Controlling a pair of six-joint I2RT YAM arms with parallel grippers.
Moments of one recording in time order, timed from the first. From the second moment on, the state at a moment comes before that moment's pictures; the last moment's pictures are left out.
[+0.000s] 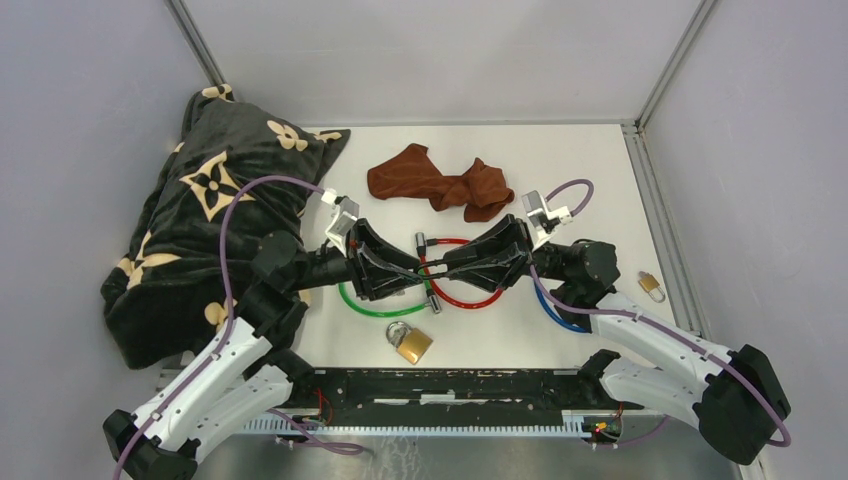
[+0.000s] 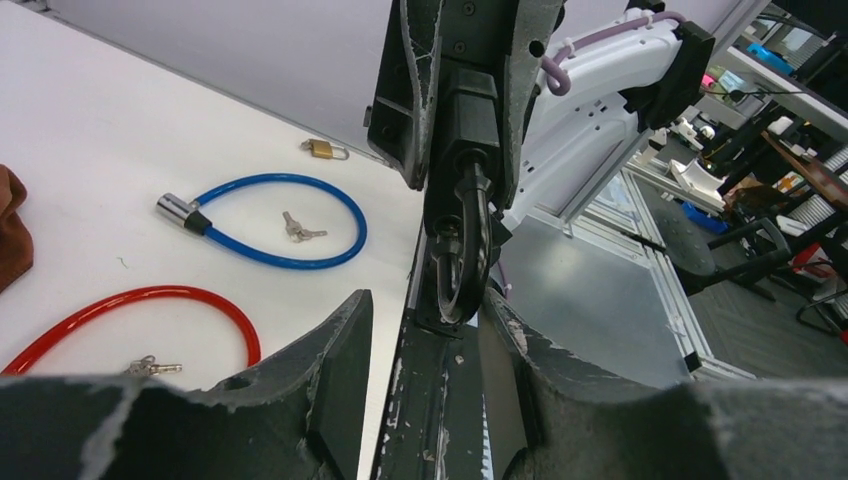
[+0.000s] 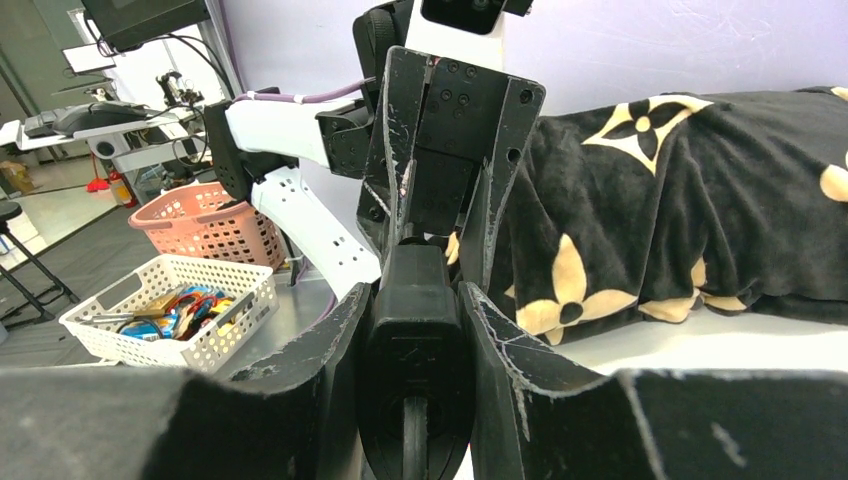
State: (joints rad) left arm -0.61 0.72 0.68 0.18 0.80 -0.50; right arm 0.70 1.00 0.56 1.02 -0.81 0.62
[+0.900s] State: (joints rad) left arm -0.64 0.74 0.63 0.37 0.80 -0.59; right arm 0.72 1.03 0.55 1.03 -0.78 0.62
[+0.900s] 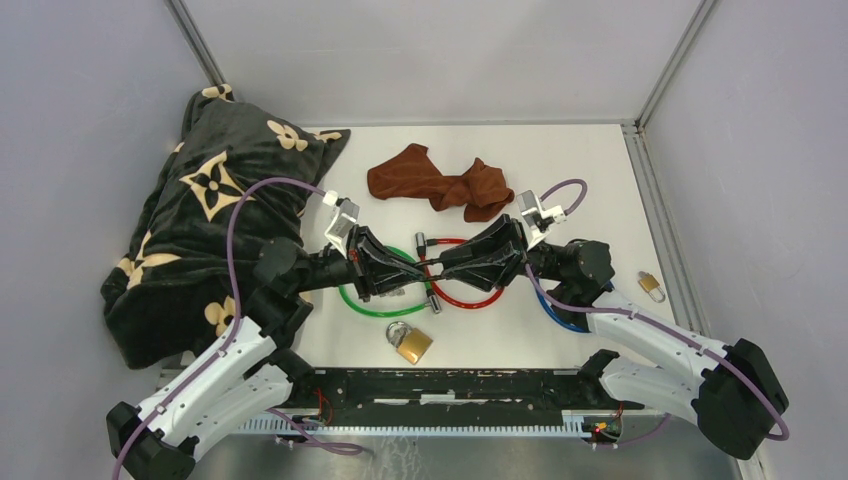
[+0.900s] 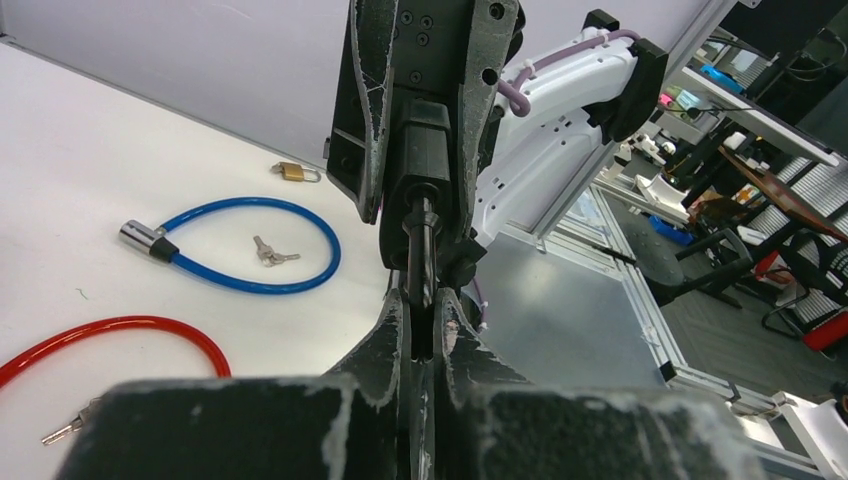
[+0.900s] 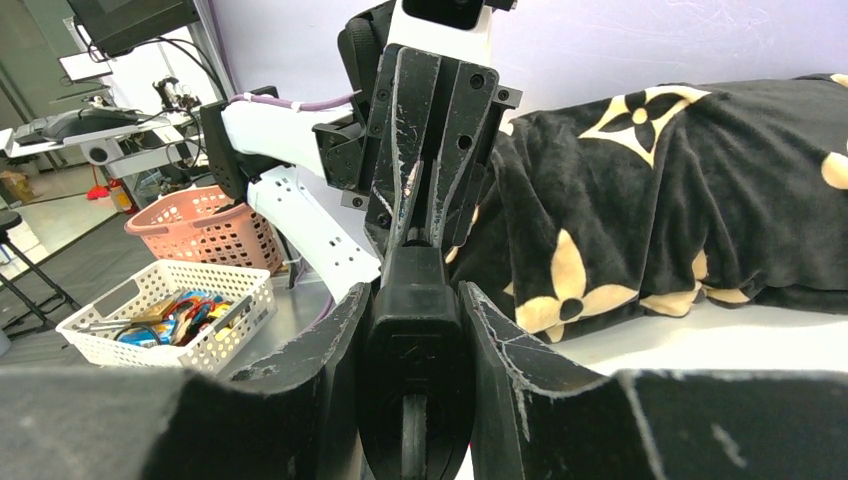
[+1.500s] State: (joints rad) left arm -0.63 0.74 0.65 0.35 0.79 -0.54; right arm 0.74 1.05 0.55 1.08 -0.76 0.60
